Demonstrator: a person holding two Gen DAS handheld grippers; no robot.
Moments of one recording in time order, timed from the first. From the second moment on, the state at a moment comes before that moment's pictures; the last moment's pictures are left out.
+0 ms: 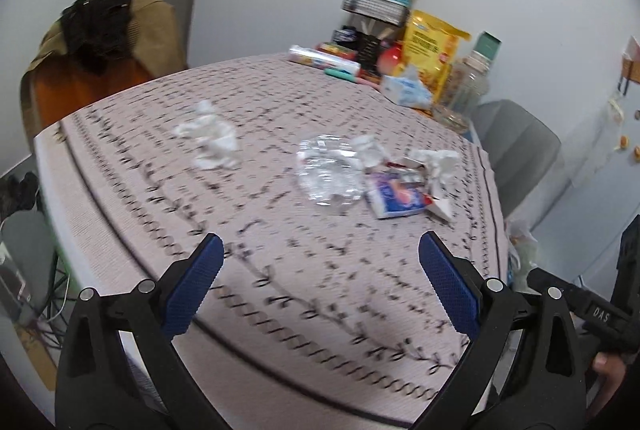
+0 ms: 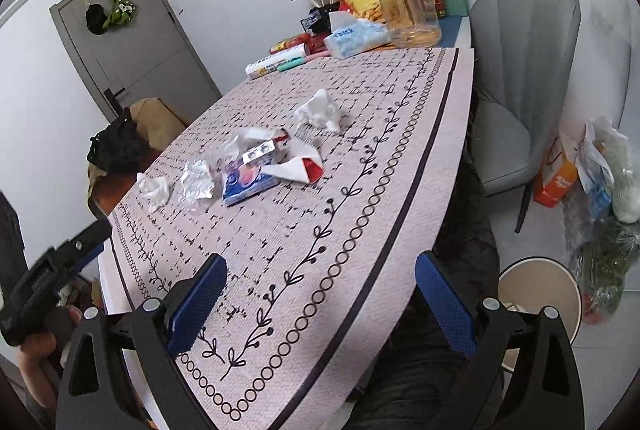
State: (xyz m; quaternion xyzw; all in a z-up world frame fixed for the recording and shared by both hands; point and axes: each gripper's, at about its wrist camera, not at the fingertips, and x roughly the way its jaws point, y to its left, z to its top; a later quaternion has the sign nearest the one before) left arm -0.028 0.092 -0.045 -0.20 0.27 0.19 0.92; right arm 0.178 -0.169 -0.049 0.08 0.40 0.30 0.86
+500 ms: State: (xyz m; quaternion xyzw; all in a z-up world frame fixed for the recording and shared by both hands) left arm -0.013 0.172 -0.049 -0.20 0.24 0.25 0.92; right arm 0.214 -0.089 -0.067 0.02 0.41 0.32 0.85
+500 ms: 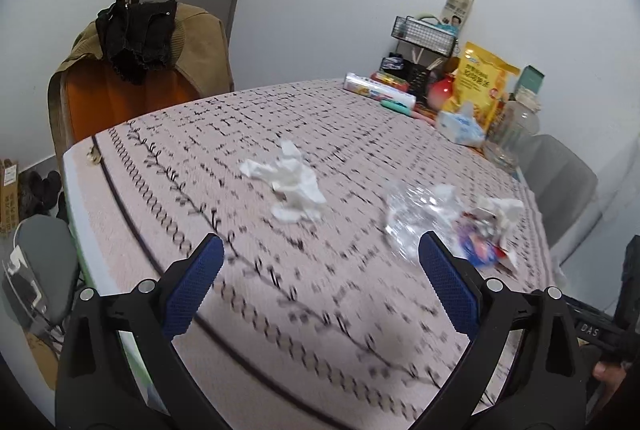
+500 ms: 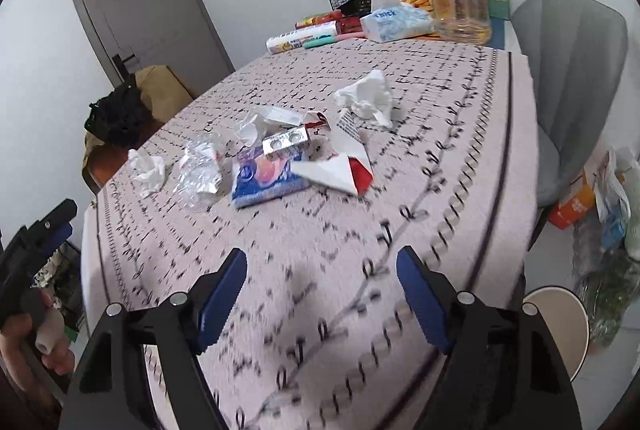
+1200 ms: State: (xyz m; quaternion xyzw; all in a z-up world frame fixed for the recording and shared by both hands) left arm 0.063 0.242 -0.091 -0.27 0.31 0.27 0.87; right arm 0.269 -0.057 -0.083 0.05 0.43 0.30 0.85
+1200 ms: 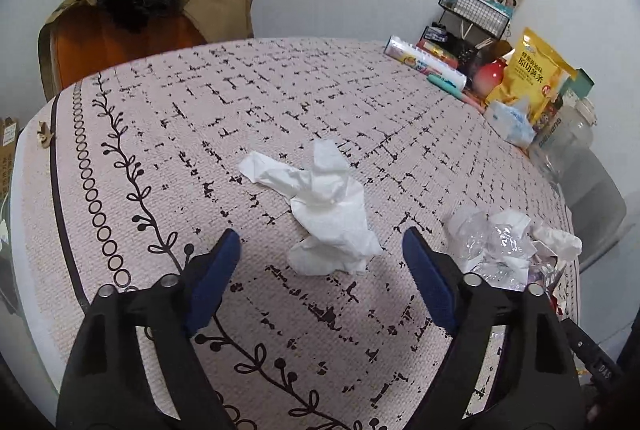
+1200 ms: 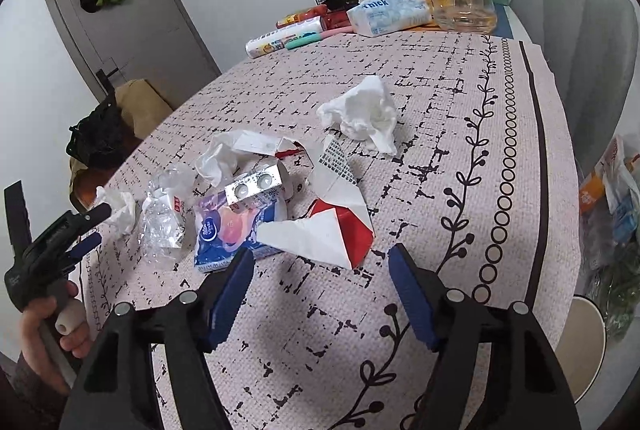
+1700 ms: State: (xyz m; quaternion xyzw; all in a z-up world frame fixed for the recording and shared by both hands) left arm 0.065 0.255 -0.099 -0.31 0.31 0.27 0.86; right arm 0.269 -0.050 -0.081 0.00 0.42 0.29 0.86
